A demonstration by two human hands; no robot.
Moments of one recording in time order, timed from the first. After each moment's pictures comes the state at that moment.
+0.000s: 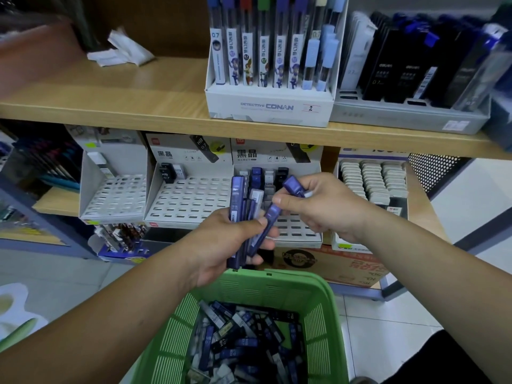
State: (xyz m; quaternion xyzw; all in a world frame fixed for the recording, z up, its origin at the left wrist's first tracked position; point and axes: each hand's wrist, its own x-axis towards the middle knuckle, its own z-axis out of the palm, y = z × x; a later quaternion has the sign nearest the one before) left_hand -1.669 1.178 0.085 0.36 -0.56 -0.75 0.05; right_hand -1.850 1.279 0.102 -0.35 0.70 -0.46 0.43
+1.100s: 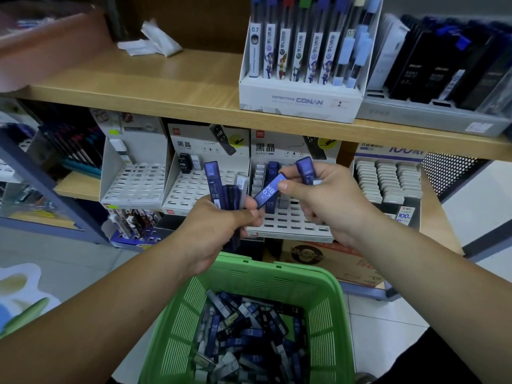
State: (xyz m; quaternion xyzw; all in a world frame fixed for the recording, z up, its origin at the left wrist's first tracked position) left_hand -1.638 1.166 0.082 0.40 -0.56 -0.70 0.19; right_hand -1.809 1.266 0.108 -0.27 0.68 -0.58 0.36
